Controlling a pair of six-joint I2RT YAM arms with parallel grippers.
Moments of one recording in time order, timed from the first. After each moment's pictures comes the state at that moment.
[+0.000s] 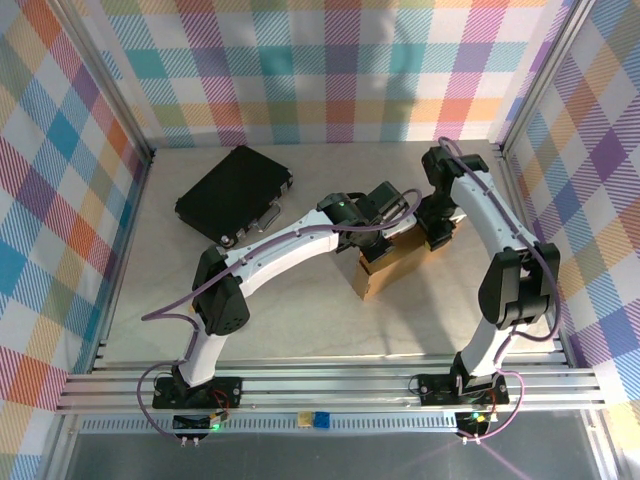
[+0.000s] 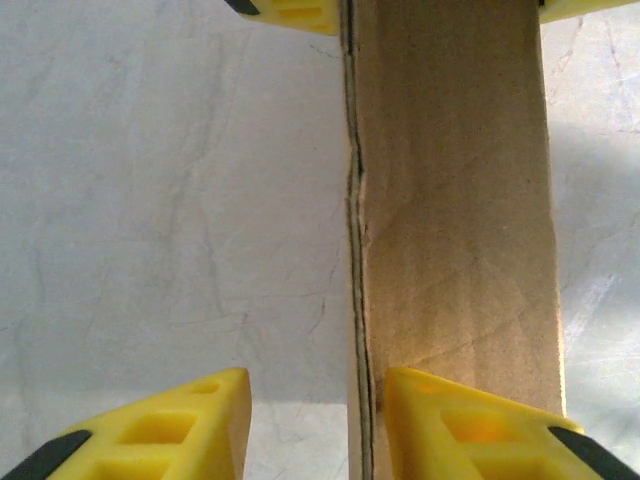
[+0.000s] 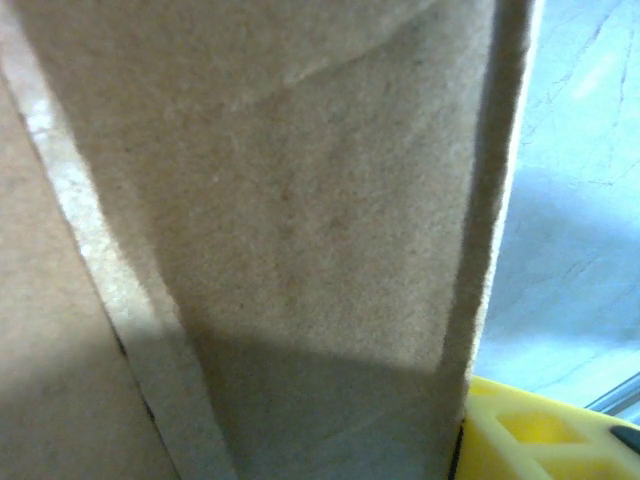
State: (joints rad) left arm -0.99 2.06 2.05 -1.02 -0.14 0.14; right arm 0.20 1.75 1.61 -1.33 -0.10 1.22
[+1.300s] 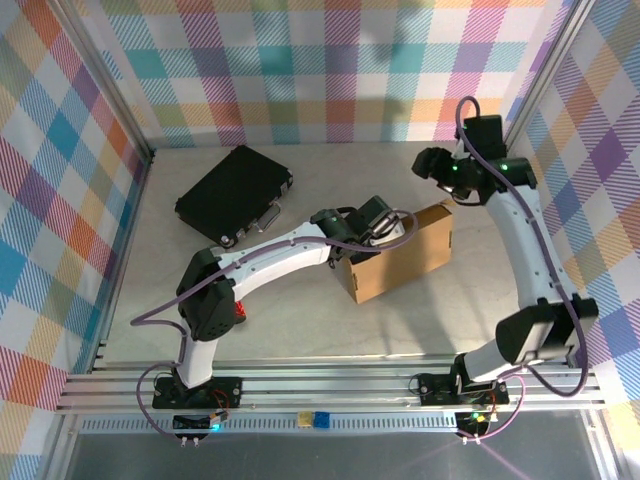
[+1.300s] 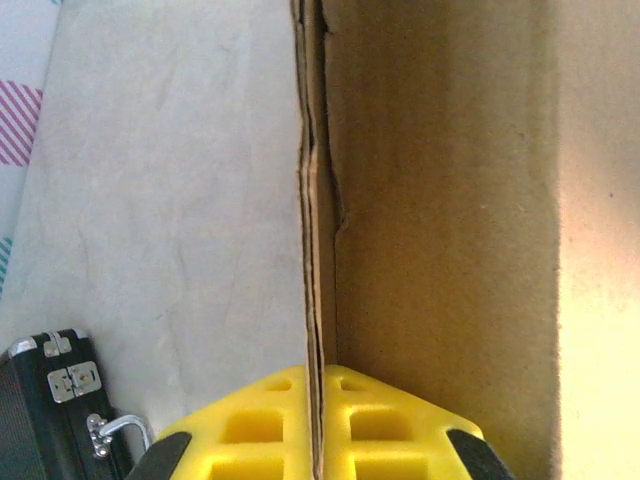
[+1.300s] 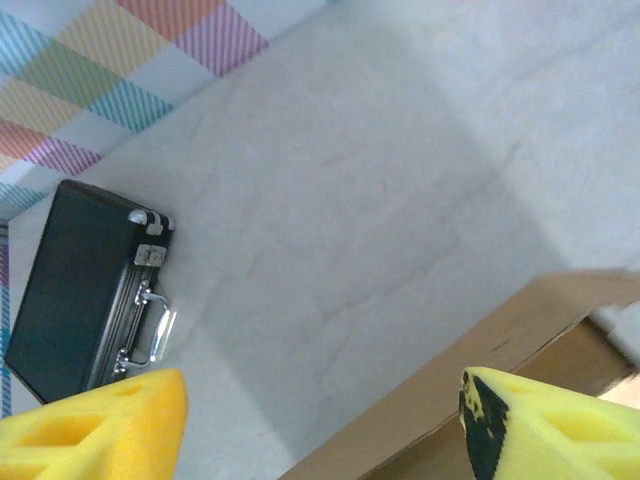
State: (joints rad) left arm -0.97 1.95 1.75 -0.79 -0.37 0.38; right arm 0.11 1.47 1.61 -0.91 -0.18 0.50
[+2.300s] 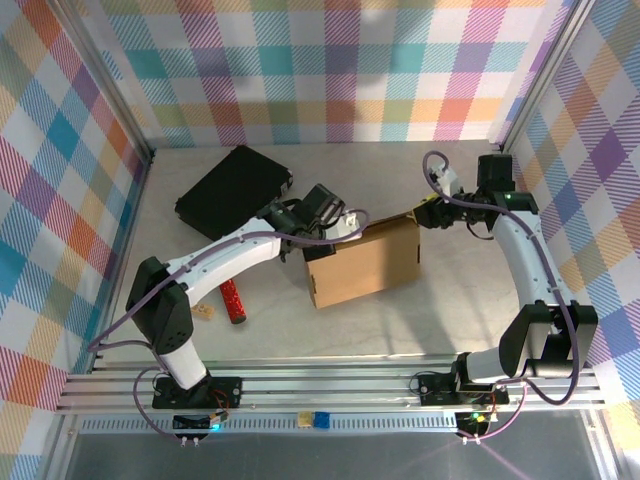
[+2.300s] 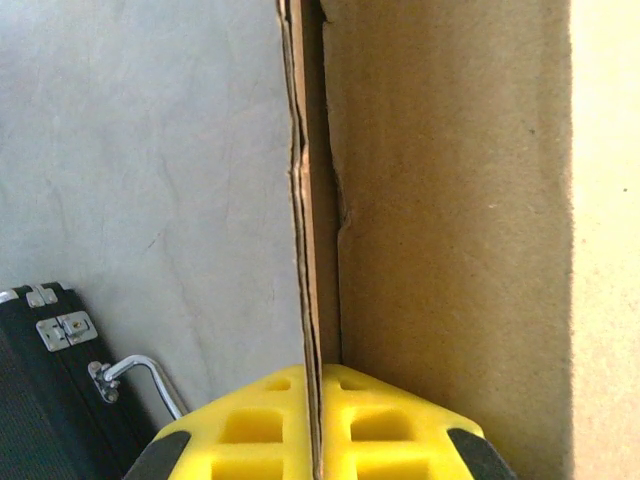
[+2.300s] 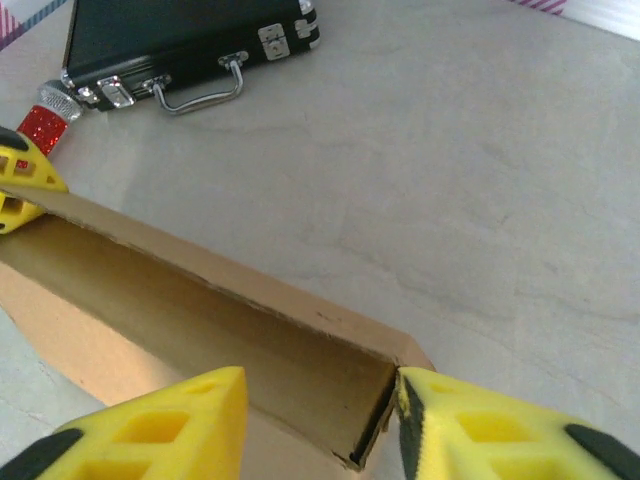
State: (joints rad) left arm -0.79 1.70 1.47 -0.77 -0.16 0.63; right arm -0.02 1.40 1.25 -0.78 -0.70 -0.53
